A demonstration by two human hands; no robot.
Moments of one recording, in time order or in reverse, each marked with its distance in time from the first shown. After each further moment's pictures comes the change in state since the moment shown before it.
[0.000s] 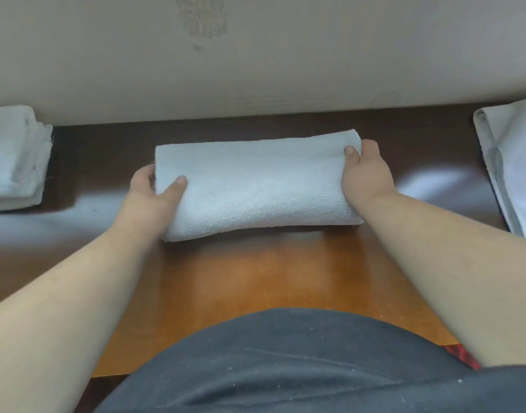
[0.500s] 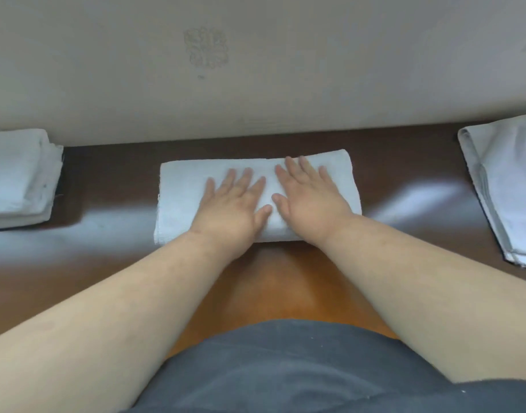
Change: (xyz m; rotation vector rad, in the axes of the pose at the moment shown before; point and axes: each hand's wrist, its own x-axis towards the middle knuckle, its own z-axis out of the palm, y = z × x) left_hand -0.037 0.056 0.075 0.998 -0.247 0.723; right_hand -0.040 -0.037 0.037 -0.685 -0.244 -0.703
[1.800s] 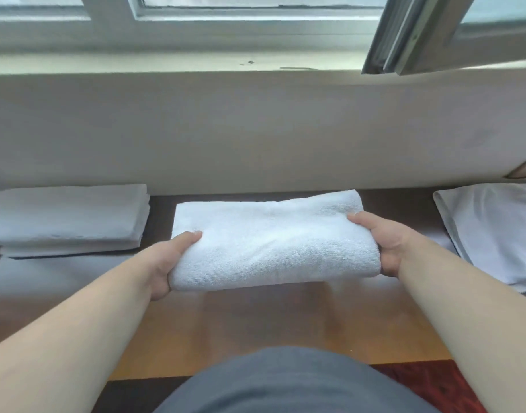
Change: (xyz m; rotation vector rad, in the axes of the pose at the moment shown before) left_hand -0.150 -0.131 -0.117 -1.598 -0.132 -0.900; right_hand -0.090 -0.037 -0.143 1.697 -0.181 0.872
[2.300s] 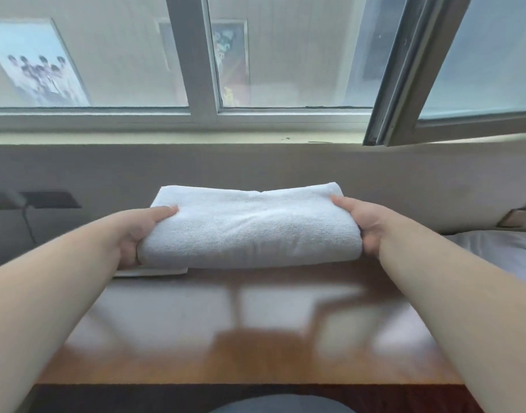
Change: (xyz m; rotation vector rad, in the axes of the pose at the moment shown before) left_hand -0.151 0.073 -0.118 -0.010 0.074 0.233; right_hand -0.124 -0.026 0.121 -0.083 -0.100 -0.245
